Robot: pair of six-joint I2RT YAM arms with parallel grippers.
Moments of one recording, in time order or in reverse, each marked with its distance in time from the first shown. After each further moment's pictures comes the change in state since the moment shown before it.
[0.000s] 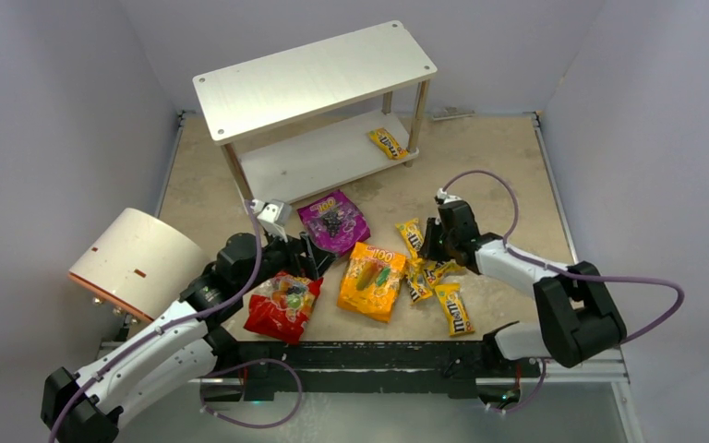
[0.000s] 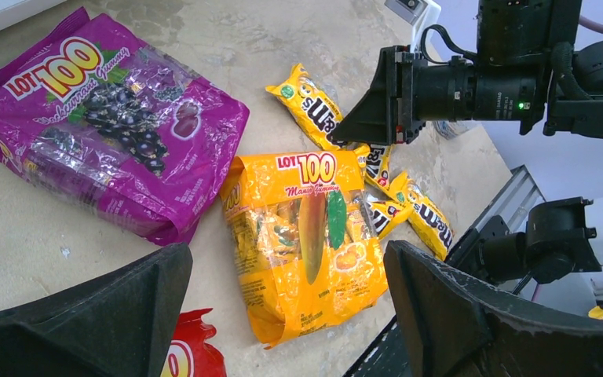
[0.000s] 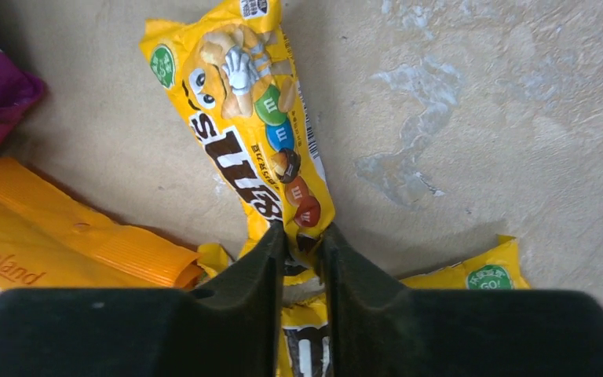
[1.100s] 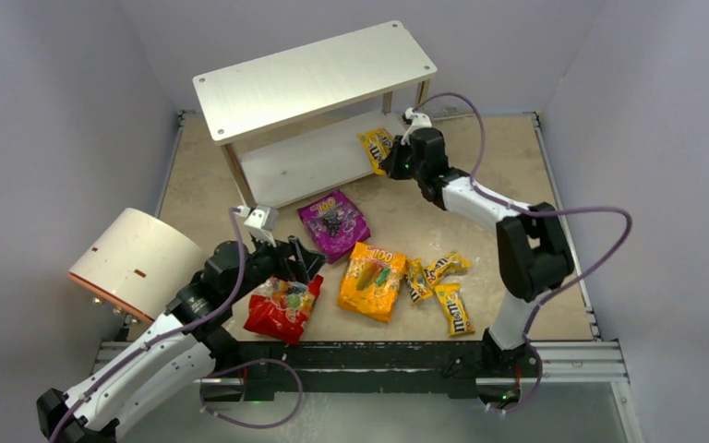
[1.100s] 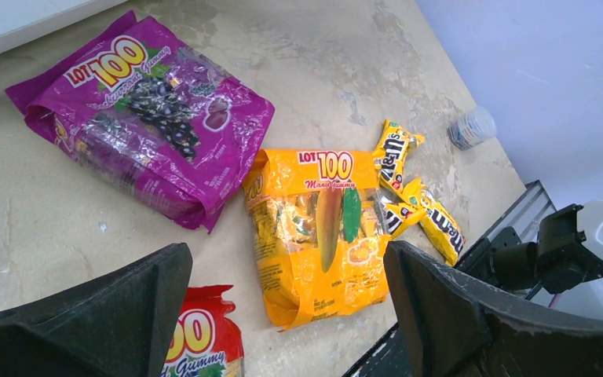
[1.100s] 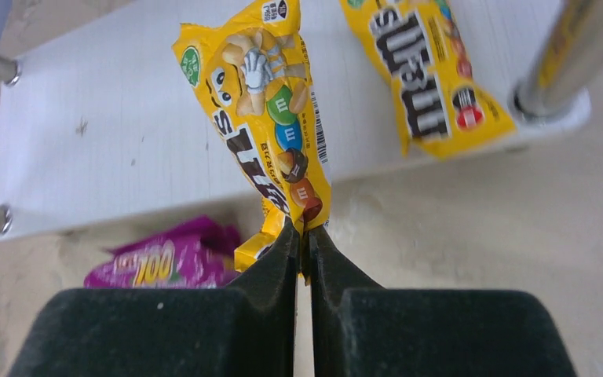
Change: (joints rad) left arm 0.000 -0.121 0.002 -0.126 -0.064 -0.003; right arm 0.025 0.344 0.564 0.240 -0.056 -0.052
